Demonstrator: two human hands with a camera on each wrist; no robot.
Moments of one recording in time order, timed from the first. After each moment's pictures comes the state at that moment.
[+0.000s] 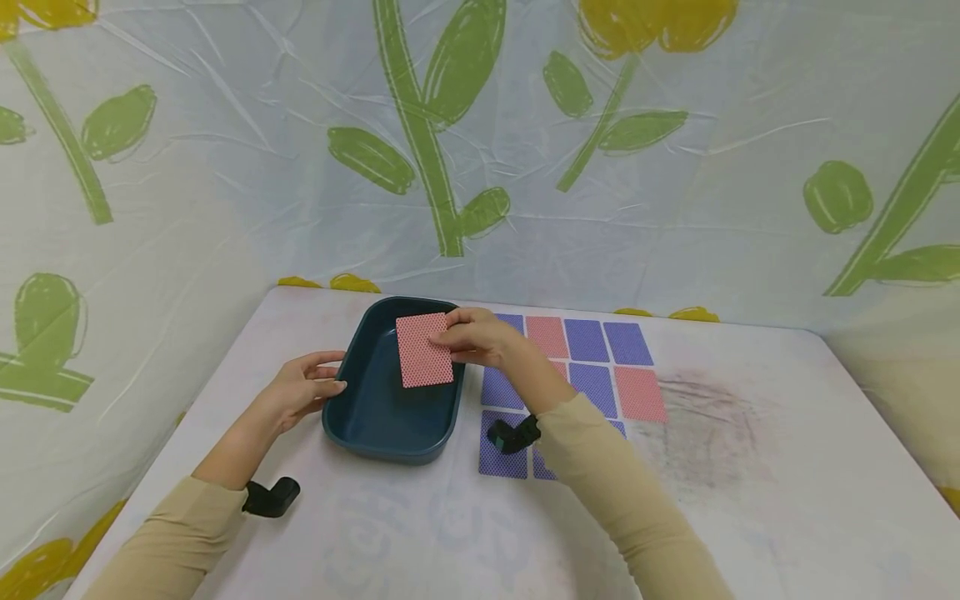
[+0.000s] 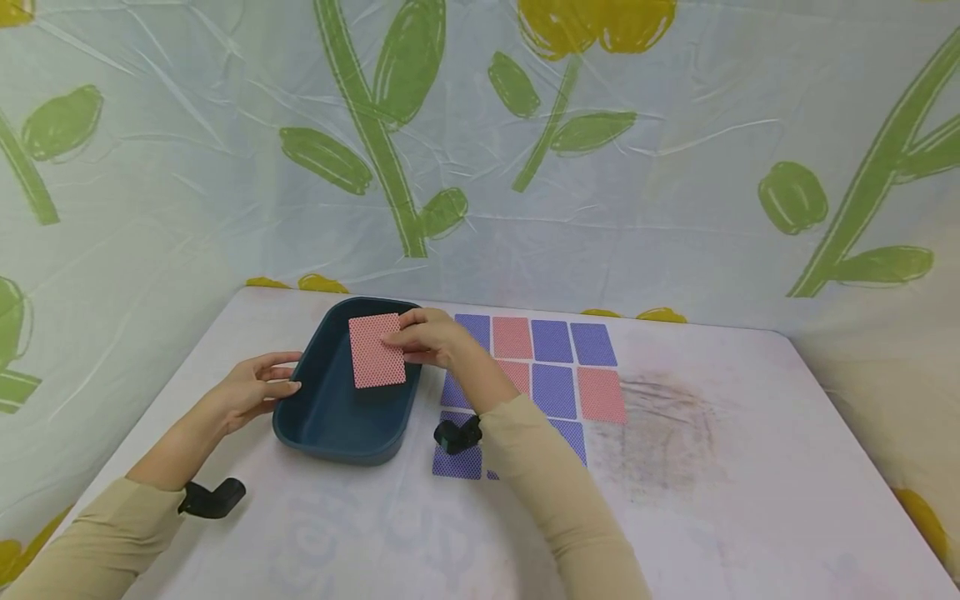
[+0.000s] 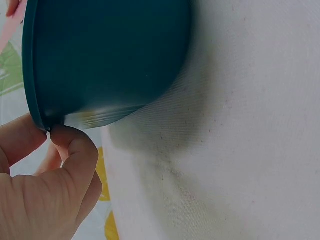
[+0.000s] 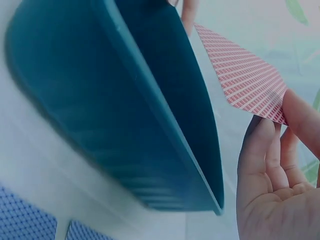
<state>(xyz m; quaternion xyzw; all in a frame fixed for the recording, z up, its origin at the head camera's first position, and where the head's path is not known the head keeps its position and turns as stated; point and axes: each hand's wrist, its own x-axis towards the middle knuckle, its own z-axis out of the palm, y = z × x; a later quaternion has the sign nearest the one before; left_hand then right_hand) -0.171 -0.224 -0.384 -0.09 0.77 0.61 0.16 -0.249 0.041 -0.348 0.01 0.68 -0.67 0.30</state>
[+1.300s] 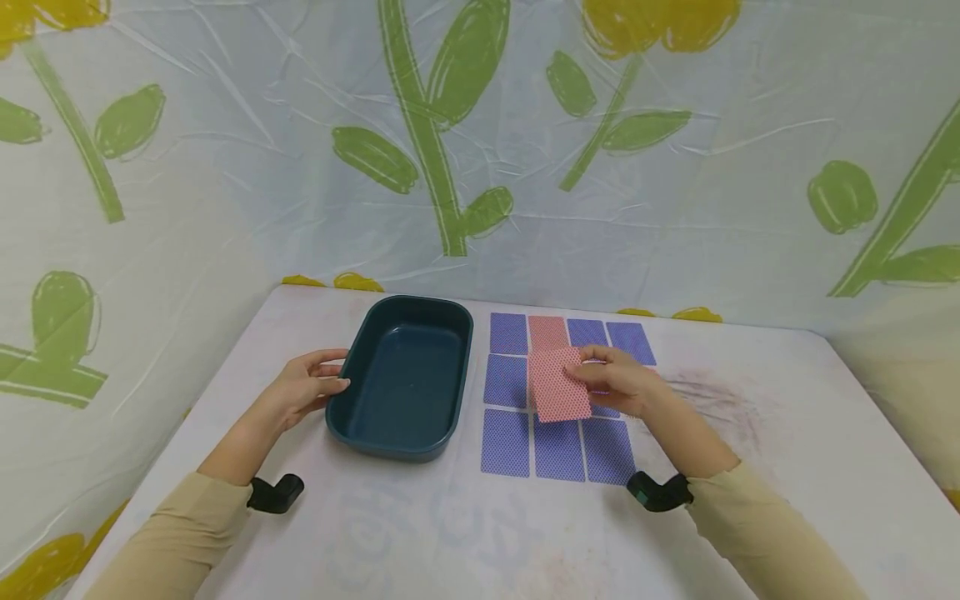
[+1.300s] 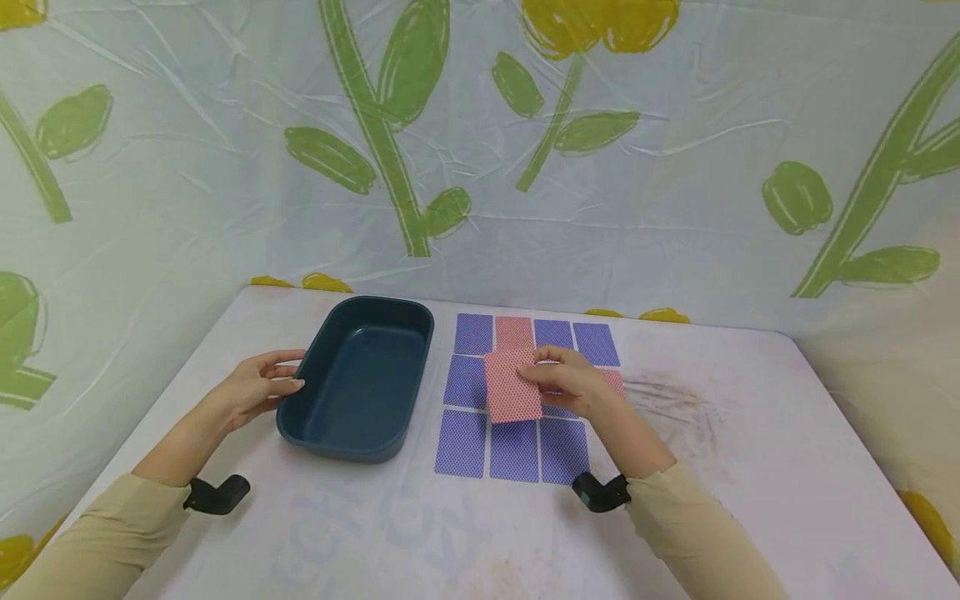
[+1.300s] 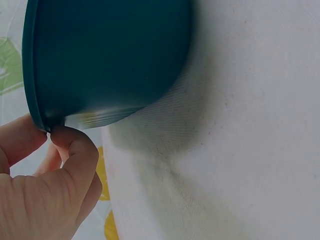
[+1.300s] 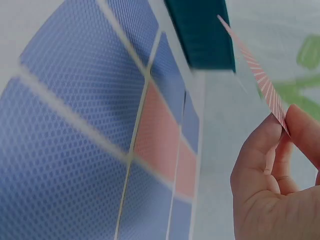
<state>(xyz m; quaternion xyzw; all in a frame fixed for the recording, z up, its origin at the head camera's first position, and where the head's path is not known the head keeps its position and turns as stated) -0.172 -0.226 -0.387 -0.09 0.78 0.61 0.16 -0.201 0.204 -0.359 0.04 0.68 -0.67 0.28</state>
